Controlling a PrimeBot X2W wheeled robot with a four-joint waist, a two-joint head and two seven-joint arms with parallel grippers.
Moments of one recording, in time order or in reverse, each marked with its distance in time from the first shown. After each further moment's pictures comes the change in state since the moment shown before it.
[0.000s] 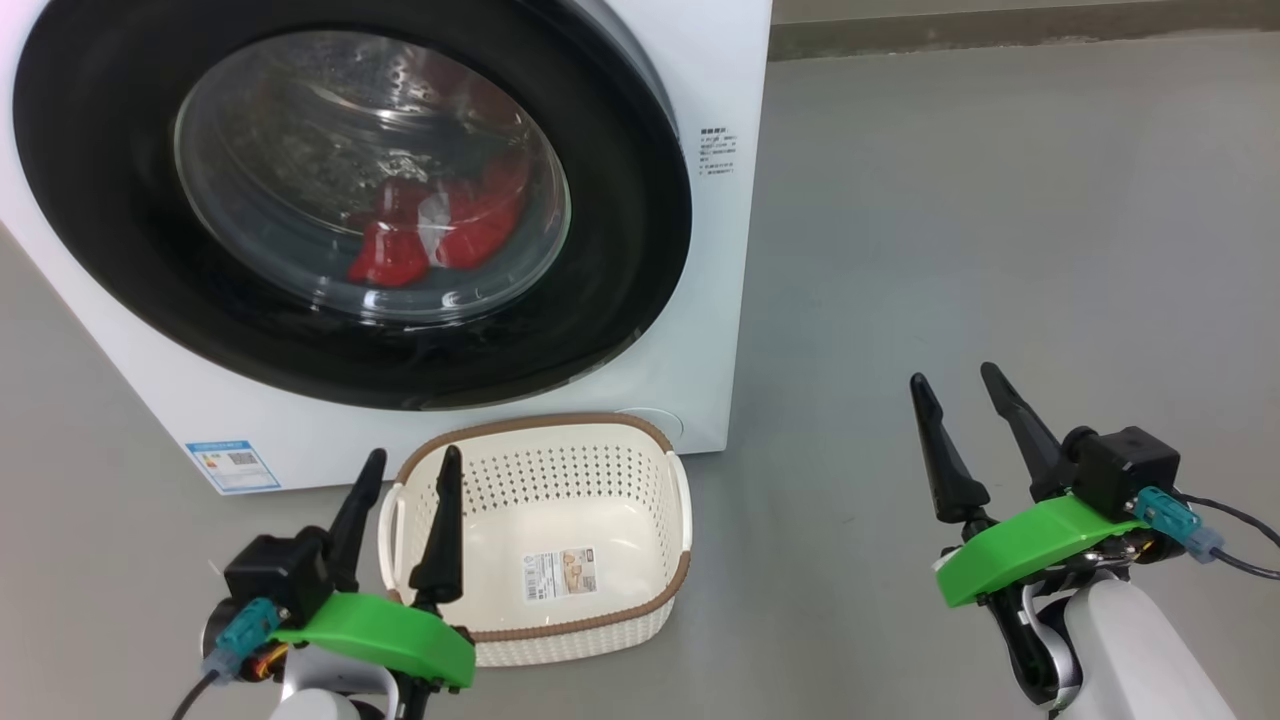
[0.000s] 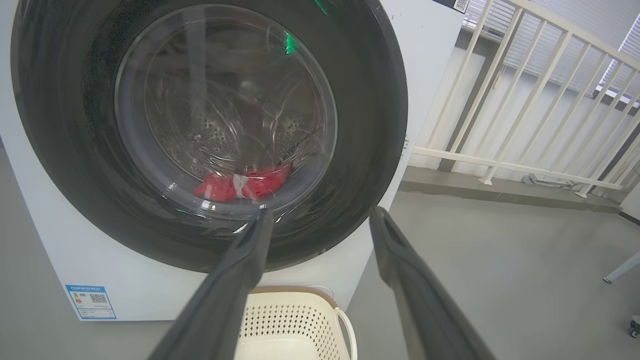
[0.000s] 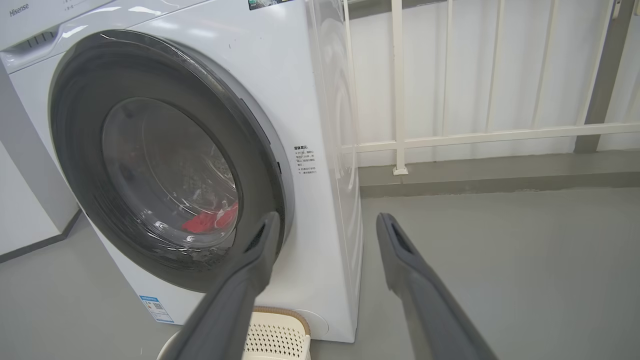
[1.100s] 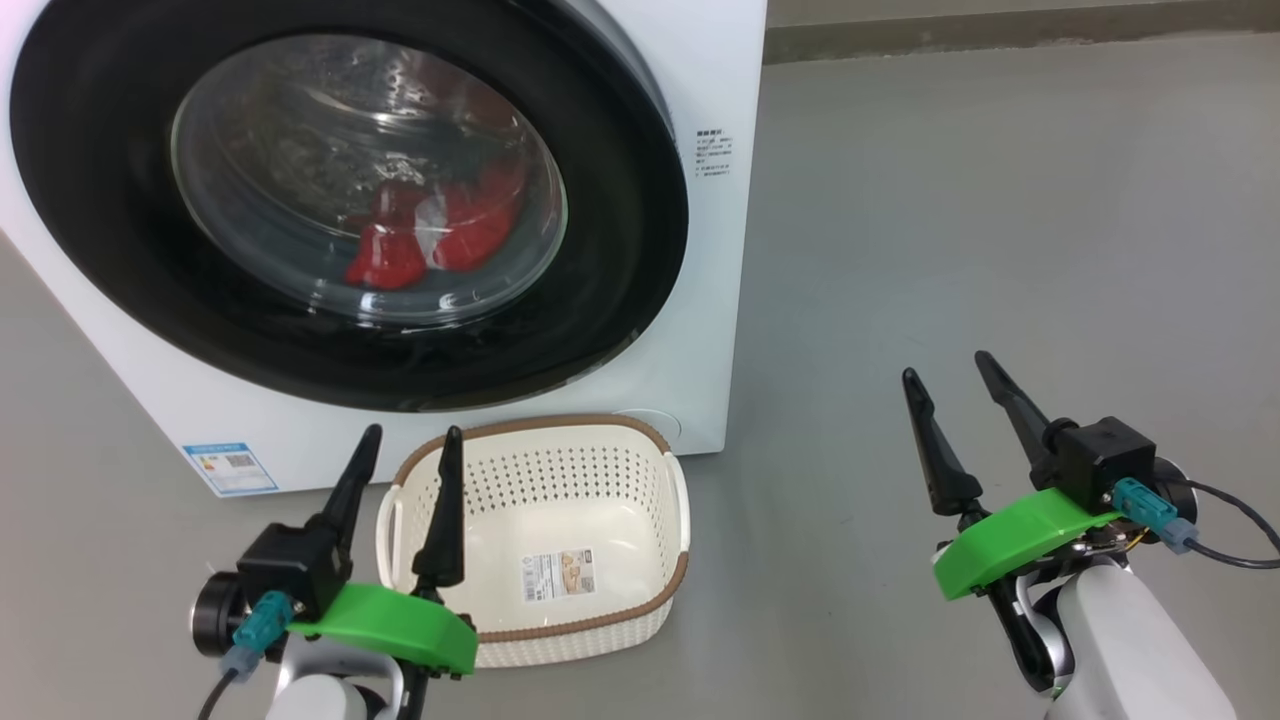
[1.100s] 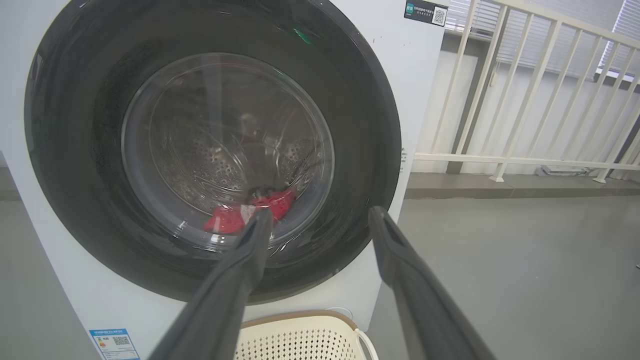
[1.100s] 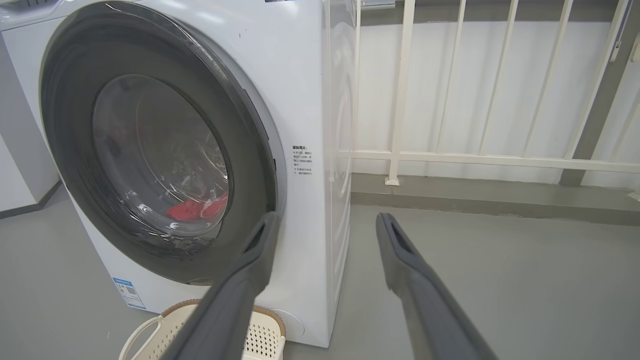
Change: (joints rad) left arm -0.019 0.000 0.001 -0.009 0.112 0.016 -0.031; right arm -0.040 -0.006 0.008 0.058 -0.117 0.000 -0.035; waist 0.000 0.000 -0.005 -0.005
